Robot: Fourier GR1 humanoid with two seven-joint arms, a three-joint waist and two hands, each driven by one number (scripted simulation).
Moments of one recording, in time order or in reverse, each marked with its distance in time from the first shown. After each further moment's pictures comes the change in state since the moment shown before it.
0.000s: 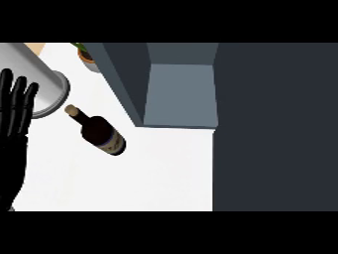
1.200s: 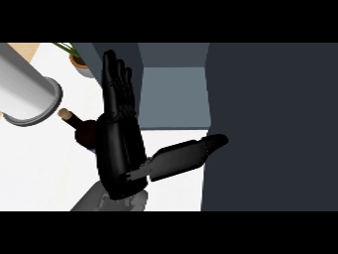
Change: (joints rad) left arm -0.429 -0.080 -0.574 0.291 -0.324 0.977 0.411; right arm 0.167 -0.043 0.173 -0.328 -0.140 0.130 0.328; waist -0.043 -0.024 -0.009
